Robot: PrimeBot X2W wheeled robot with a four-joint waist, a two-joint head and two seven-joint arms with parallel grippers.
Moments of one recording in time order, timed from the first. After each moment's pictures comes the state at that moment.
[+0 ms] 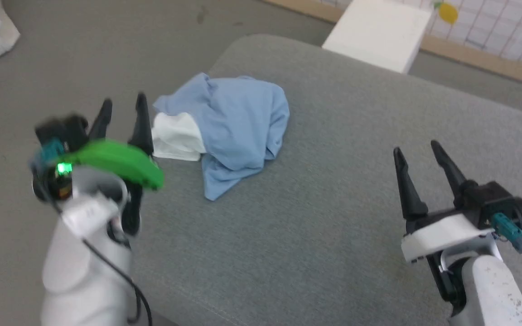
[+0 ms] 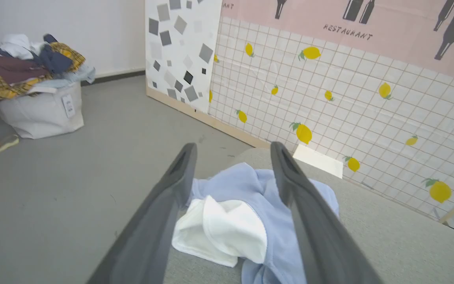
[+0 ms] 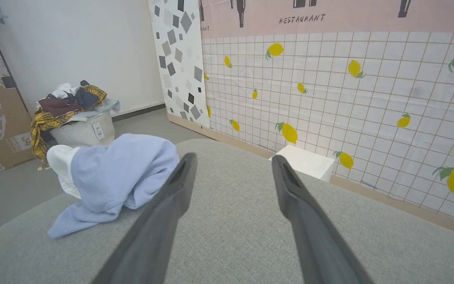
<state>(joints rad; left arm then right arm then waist) -0.47 0.10 -0.01 0.28 -0.35 -0.01 -0.03 -0.19 -0.05 0.02 0.11 0.04 0.13 -0.16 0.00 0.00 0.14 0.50</state>
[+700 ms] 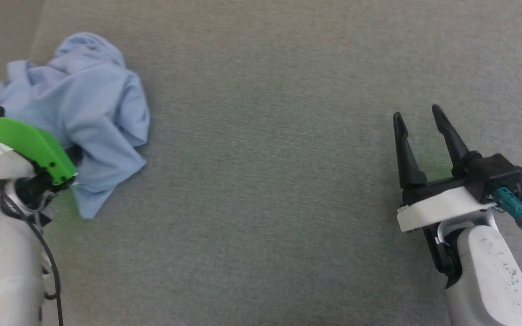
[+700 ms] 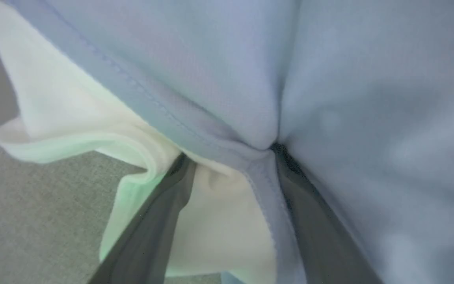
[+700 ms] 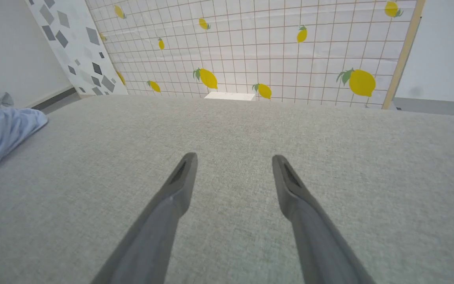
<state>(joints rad) -0.62 0.32 0.12 0.53 -0.56 0.08 0.71 -0.32 -0.05 0.04 0.18 0.06 0.13 -0.23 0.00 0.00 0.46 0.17</state>
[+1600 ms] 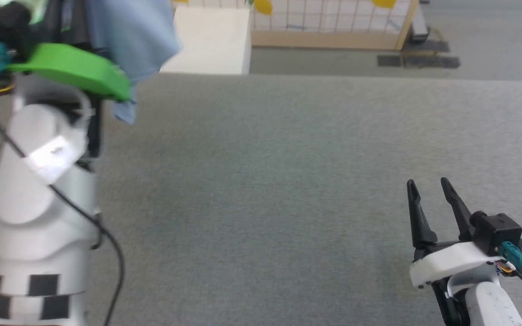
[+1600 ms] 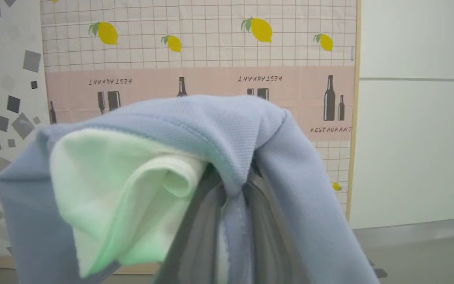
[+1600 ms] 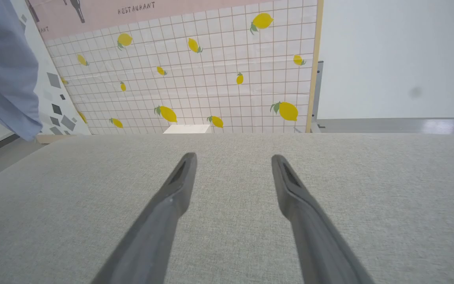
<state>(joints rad) -0.78 0.26 -0.11 0.27 -0.29 -0.02 -0.10 -0.14 -0.05 -0.03 0.27 0.13 0.13 -0.26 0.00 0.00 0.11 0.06</state>
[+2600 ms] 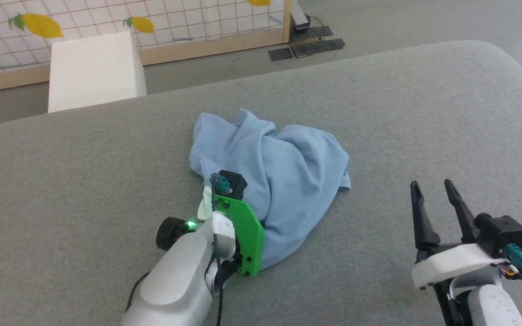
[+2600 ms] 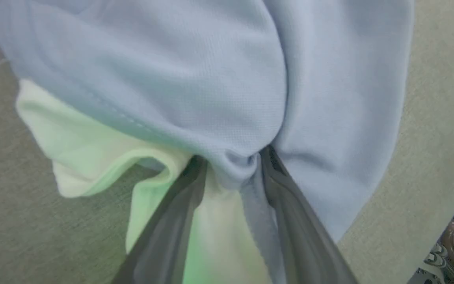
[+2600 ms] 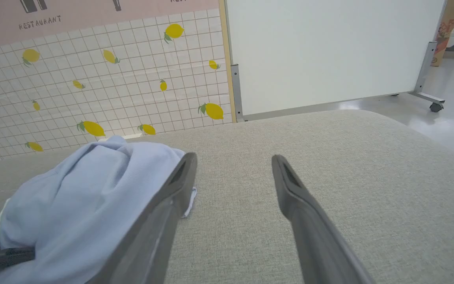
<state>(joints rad) -0.52 0.05 -0.52 0.62 -0.46 -0.06 0.47 -0.12 -0.05 -0.04 0.24 0.15 0.13 -0.24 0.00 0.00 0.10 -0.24</state>
